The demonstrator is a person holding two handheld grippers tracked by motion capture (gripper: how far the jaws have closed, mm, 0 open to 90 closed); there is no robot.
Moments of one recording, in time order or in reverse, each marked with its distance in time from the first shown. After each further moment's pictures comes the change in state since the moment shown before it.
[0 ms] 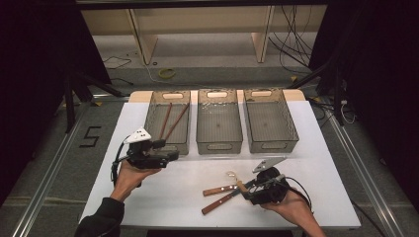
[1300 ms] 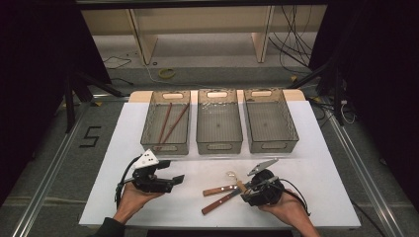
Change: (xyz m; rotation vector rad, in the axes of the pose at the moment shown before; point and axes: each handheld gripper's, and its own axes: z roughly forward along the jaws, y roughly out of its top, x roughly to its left) left arm -0.032 -0.046 0.000 0.059 -0.013 0.047; right arm 0.003 -0.002 0.019 0.090 -0.029 0.005
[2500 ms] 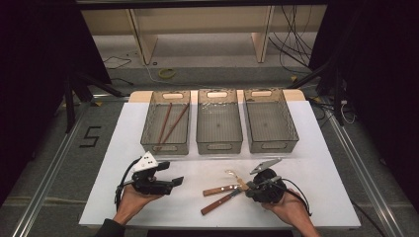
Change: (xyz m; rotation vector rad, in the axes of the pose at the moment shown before) left arm 0.001 -0.007 0.000 -0.012 0.004 0.014; right arm -0.002 -0.001 -0.007 -0.035 -0.018 0.032
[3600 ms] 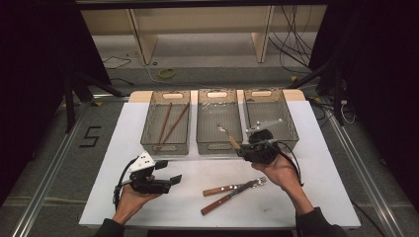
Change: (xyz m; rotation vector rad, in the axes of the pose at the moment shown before) left arm 0.004 -0.001 -0.004 -0.038 0.011 -0.010; right arm -0.023 0.089 -0.034 -0.235 -0.031 0.003
